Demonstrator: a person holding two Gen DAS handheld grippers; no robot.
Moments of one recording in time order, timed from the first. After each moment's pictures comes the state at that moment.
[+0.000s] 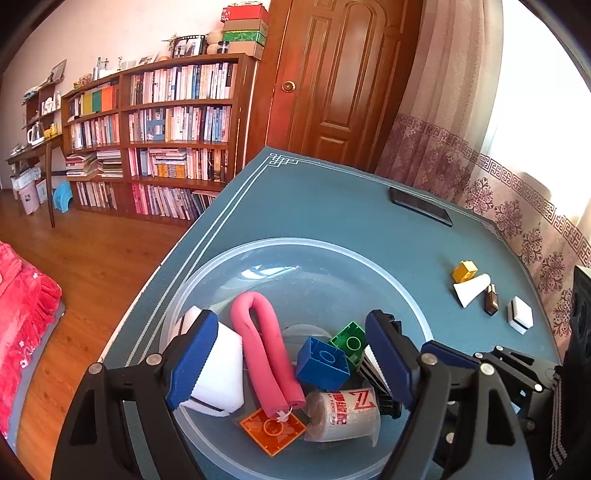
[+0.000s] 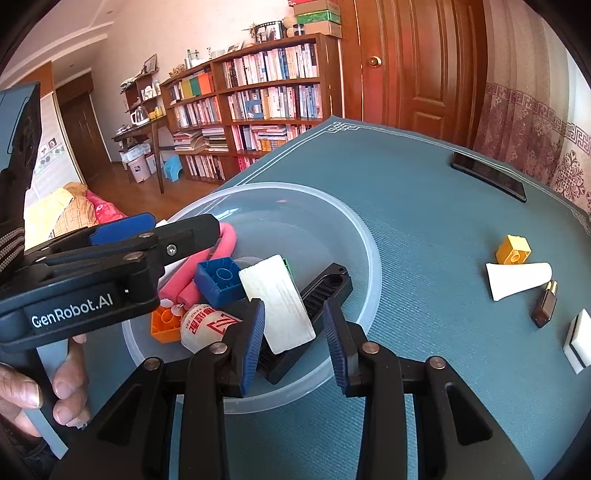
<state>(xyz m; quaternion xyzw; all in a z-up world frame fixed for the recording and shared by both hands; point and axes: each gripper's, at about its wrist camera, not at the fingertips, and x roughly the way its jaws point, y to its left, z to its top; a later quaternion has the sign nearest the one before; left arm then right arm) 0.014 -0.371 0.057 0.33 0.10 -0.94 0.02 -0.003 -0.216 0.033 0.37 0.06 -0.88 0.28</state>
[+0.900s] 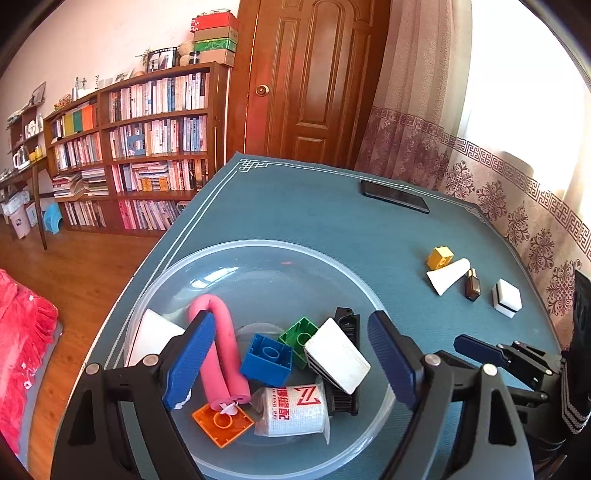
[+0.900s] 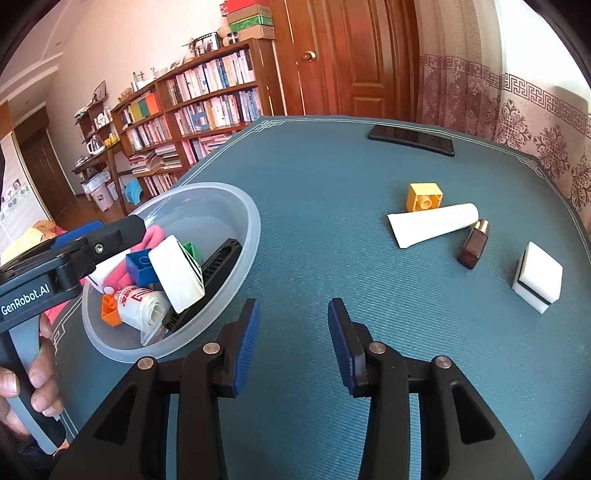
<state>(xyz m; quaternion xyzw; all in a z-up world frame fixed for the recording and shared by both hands) 0.018 -0.329 0.065 0.33 0.06 -0.94 -0.01 0.001 -0.133 0.028 0.38 0.00 -0.90 0.19</state>
